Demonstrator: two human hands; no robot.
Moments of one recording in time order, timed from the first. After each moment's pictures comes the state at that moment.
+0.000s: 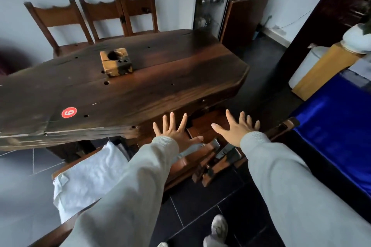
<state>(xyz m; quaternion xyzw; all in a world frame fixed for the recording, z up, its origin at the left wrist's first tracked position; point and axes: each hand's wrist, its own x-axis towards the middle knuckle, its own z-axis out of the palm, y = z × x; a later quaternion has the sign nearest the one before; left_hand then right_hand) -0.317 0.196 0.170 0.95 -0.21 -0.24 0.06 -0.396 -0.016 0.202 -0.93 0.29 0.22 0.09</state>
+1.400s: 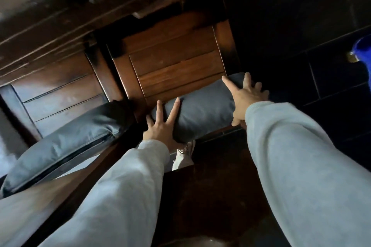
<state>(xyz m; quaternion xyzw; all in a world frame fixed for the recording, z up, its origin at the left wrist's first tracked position) -0.268 -0.180 -0.271 0.88 -0.06 -0.47 0.05 -0.233 -0.438 -0.259 -0.85 0.16 0.50 0.05</state>
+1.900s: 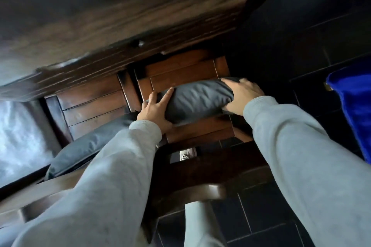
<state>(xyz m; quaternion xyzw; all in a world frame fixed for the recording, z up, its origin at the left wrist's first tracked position) -0.195 -0.154 -0.136 0.92 -0.05 -0.36 0.12 -0.201 -0.429 -0.118 -0.90 0.15 0.38 0.13</state>
